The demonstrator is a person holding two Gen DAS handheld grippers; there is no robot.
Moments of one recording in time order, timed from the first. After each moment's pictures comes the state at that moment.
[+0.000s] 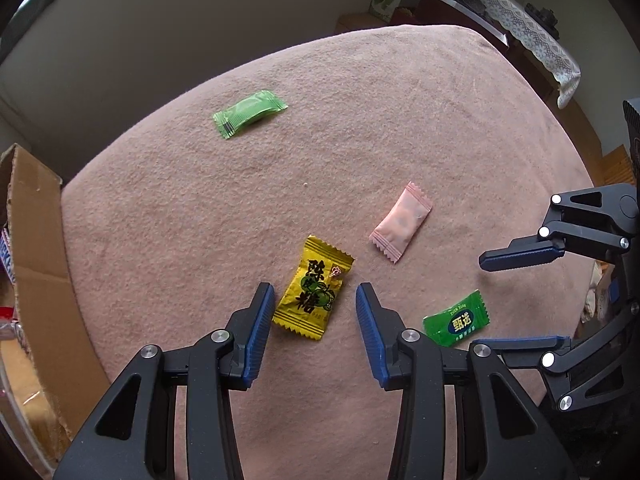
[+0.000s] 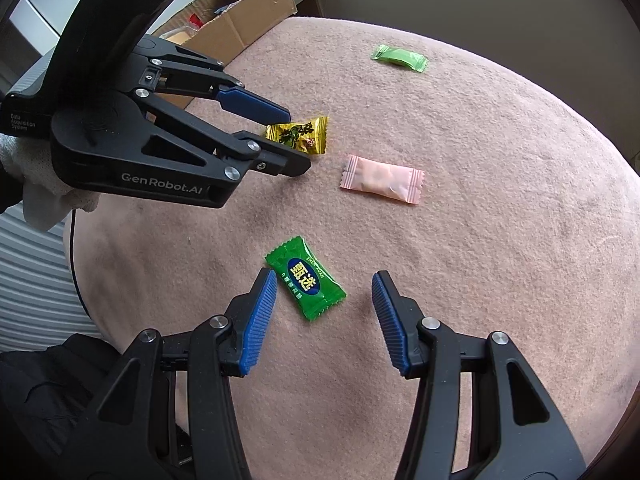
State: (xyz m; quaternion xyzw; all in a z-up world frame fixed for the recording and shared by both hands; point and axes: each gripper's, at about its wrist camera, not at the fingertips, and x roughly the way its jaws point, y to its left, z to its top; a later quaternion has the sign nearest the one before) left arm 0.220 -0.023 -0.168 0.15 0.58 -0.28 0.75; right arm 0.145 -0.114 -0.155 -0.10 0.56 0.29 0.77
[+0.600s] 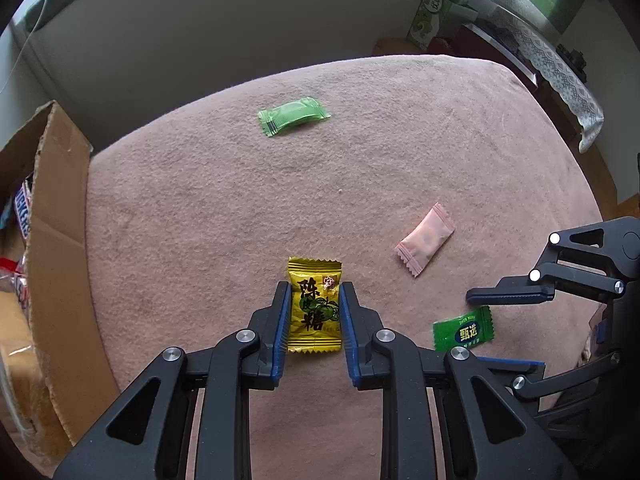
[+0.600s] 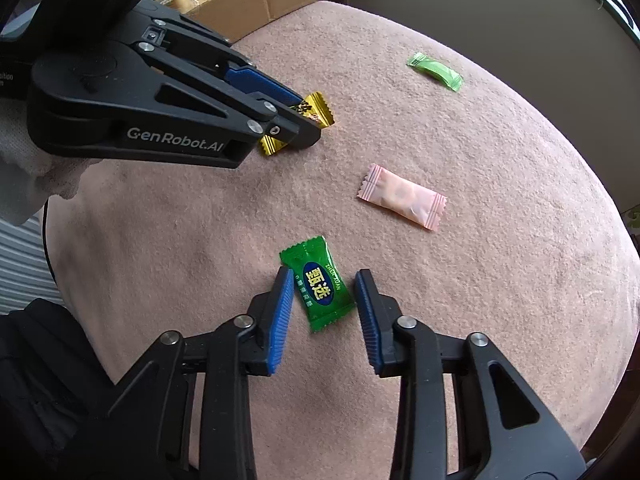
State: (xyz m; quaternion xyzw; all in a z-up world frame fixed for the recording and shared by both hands) left arm 0.214 0.002 -0.168 0.08 0.57 -0.22 0.79; right arm 0.154 -0.077 -0.166 -0.20 0.55 0.29 0.76
